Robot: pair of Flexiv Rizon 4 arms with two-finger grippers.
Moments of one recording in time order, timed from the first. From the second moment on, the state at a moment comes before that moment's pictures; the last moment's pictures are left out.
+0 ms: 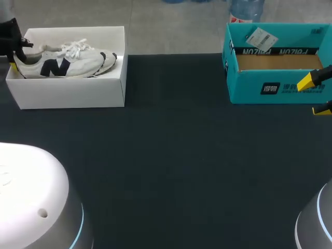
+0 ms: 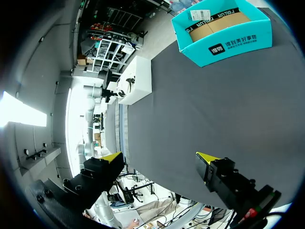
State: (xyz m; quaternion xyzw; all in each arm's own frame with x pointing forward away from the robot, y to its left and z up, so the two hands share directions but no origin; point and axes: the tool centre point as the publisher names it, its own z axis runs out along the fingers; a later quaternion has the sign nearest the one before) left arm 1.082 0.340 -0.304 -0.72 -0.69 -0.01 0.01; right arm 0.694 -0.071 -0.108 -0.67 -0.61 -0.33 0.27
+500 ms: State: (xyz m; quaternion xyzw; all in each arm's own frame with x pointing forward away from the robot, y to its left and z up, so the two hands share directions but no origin) left arm 1.067 0.330 -0.235 -0.72 -0.70 -0.03 0.01; right arm 0.694 -0.071 -0.108 -0.67 -0.61 -0.33 0.27
